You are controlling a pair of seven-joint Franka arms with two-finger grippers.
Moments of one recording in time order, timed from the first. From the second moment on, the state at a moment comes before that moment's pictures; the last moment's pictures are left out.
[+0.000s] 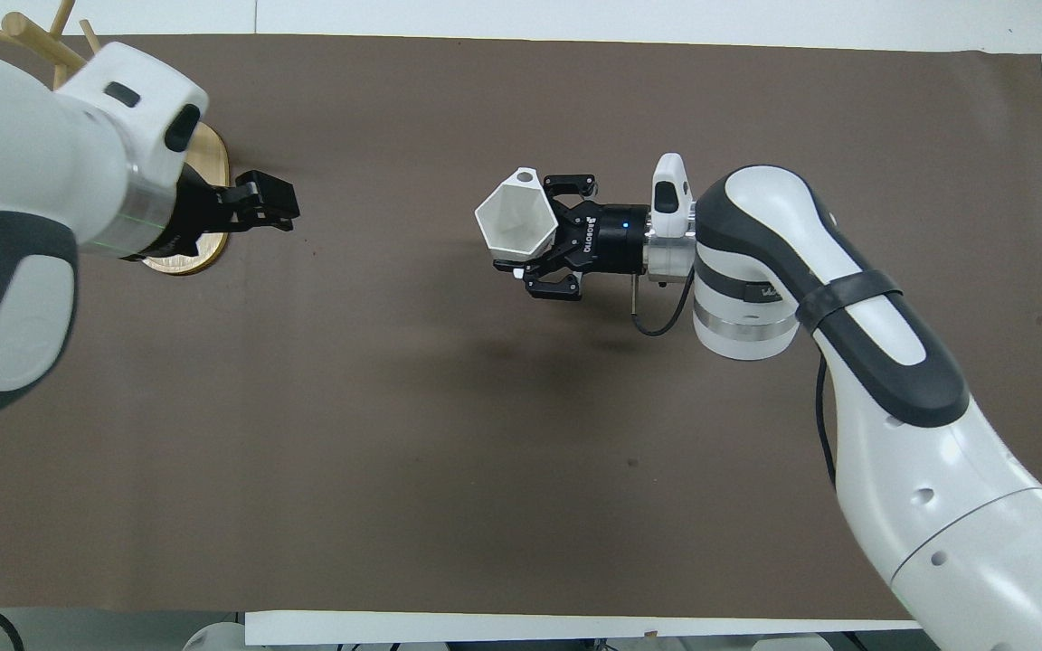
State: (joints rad) left arm -0.49 0.01 0.00 -1.72 -0.02 1.85 -0.62; right arm 0.32 0.40 0.10 -1.89 1.68 2.25 -2.11
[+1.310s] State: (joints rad) left arm -0.59 0.19 0.02 -1.69 -0.06 1.98 -0.65; right arm 0.52 0.40 0.10 -1.83 1.80 2.54 -2.04
